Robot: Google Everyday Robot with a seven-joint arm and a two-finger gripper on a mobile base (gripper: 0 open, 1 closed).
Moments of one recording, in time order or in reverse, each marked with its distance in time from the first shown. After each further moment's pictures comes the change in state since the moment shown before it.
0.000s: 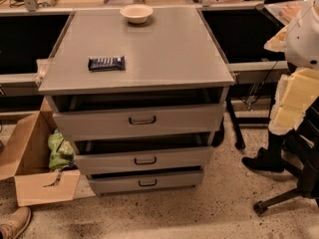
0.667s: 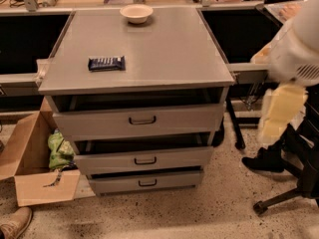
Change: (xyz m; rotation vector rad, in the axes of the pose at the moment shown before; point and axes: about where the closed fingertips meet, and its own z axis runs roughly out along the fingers) arm -0.004 0.007 0.033 -0.031 0.017 -0.048
